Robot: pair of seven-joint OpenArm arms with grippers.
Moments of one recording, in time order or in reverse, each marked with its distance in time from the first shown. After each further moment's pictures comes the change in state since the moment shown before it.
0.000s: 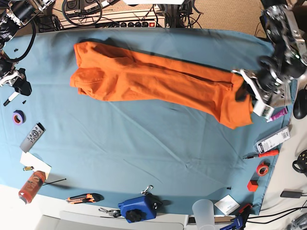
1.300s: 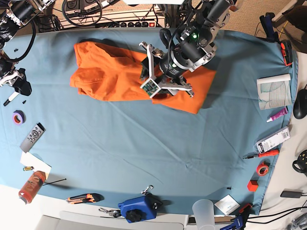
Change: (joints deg) left arm -2.7 12.9 51.3 0.6 41.1 12.7 -12.0; right arm 0.0 0.0 0.0 0.0 0.0 0.0 0.0
